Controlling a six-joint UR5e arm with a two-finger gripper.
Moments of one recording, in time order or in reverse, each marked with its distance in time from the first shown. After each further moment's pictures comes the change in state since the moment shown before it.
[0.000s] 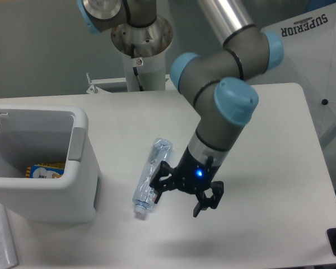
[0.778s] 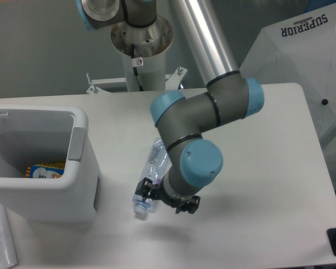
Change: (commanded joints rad) arm -0.132 -0.138 0.072 -0.177 0.175 0.015
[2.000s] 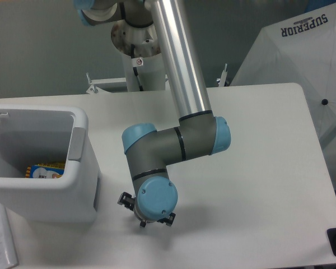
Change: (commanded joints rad) arm -0.080 -0.080 0.029 -0.005 0.123 -0.012
